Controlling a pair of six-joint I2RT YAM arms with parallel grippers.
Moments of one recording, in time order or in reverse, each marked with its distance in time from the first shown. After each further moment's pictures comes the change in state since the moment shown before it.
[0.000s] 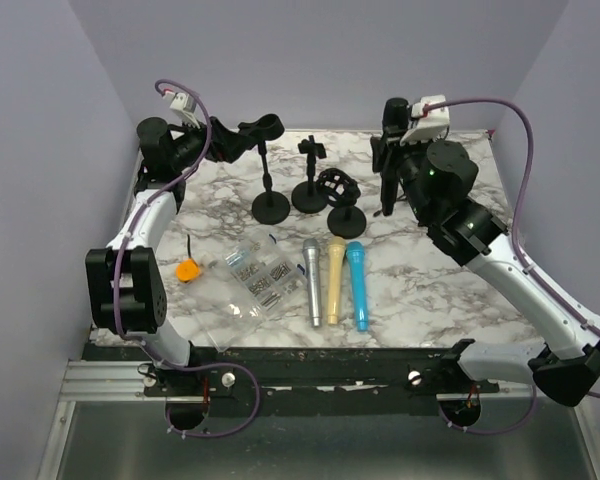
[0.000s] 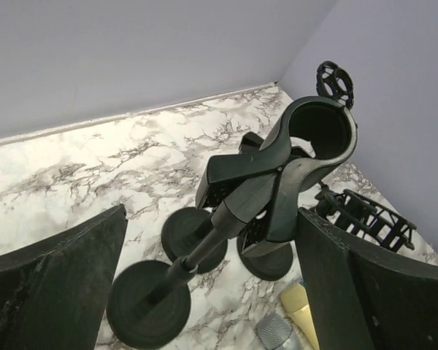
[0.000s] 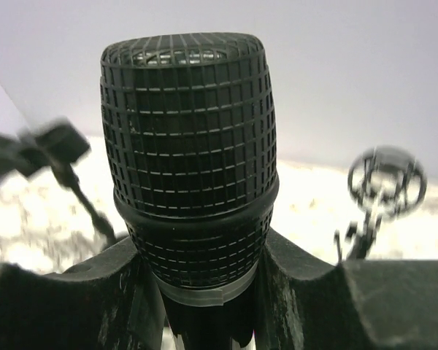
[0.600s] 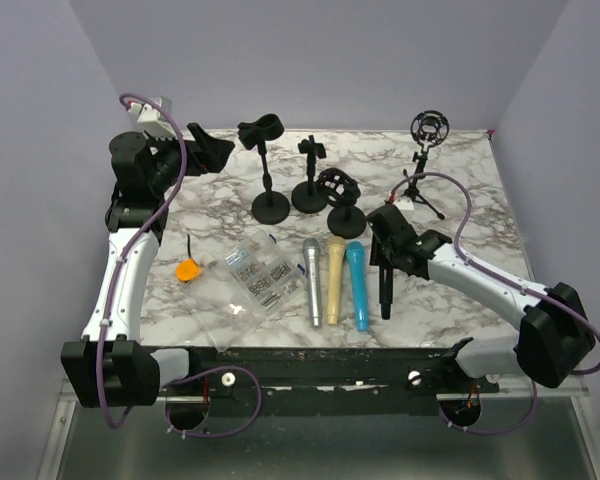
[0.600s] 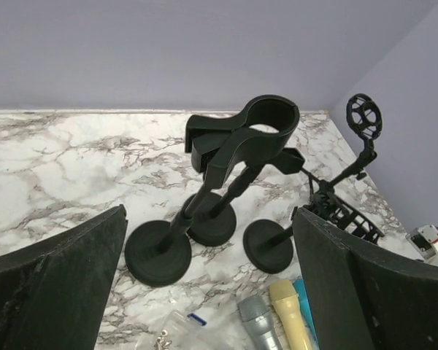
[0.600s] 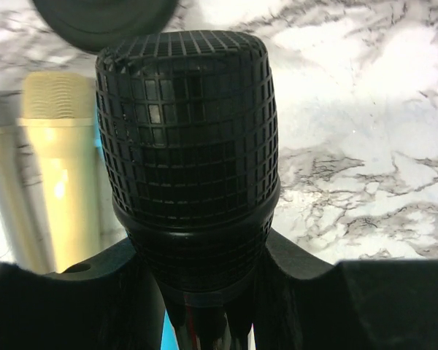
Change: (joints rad) left arm 0.000 -0.414 -0.040 -0.485 -0.297 0.052; right arm -0.042 0.064 -0.510 -0.485 -0.042 0.612
